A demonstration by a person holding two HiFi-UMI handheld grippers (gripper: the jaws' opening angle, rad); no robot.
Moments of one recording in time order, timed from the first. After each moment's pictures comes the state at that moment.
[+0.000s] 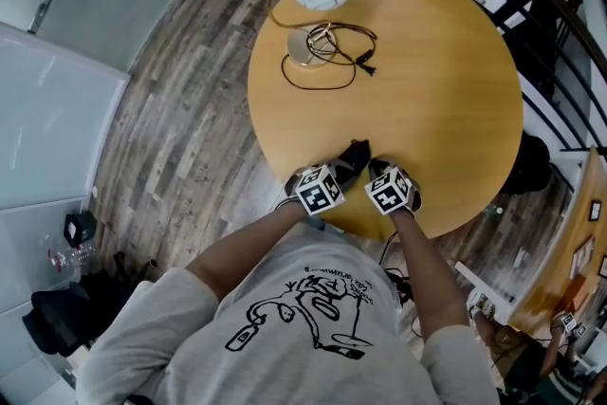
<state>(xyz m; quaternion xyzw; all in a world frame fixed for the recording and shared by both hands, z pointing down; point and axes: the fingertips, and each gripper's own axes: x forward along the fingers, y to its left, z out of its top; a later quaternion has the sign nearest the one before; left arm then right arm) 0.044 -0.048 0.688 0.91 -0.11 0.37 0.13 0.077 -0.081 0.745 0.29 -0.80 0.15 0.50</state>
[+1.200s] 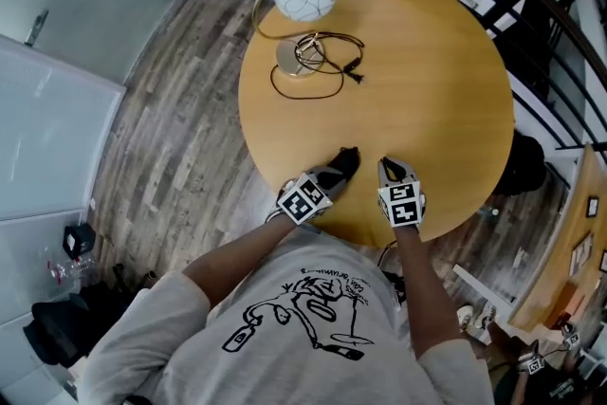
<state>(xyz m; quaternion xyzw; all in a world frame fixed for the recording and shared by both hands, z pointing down) 0.034 -0.059 0.669 0.91 -0.18 0.31 0.20 0.117 -0.110 0.658 0.44 -0.80 0.20 0.34</state>
